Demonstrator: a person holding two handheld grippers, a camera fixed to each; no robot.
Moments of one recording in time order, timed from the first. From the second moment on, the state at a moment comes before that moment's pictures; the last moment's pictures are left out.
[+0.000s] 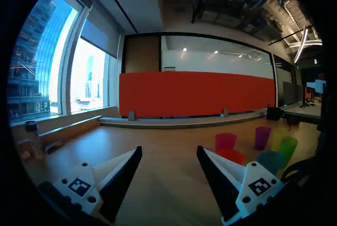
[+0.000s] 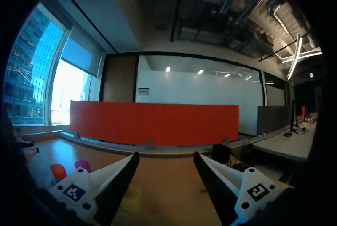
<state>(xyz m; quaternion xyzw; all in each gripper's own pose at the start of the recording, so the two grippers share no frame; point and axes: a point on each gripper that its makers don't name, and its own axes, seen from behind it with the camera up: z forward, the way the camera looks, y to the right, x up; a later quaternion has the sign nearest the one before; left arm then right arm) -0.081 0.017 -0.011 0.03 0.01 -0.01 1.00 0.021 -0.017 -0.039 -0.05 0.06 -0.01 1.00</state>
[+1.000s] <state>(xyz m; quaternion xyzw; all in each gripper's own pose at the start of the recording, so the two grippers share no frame) -0.081 0.017 -0.012 0.03 0.01 -0.01 1.00 -0.020 -0.019 -0.018 -0.01 0.07 -0.01 1.00</state>
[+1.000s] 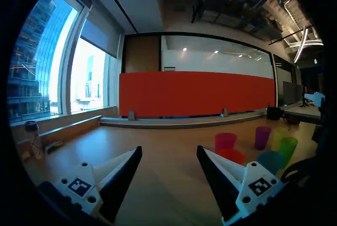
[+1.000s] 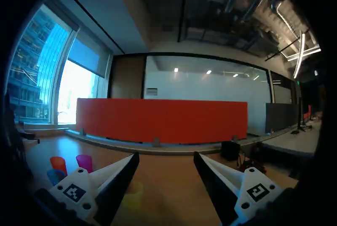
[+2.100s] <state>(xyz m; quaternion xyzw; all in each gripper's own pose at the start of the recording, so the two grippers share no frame) -0.081 0.016 -0.012 0.03 0.01 -0.01 1.00 -0.088 -0.010 -0.004 -0.03 0.03 0.02 1.00</state>
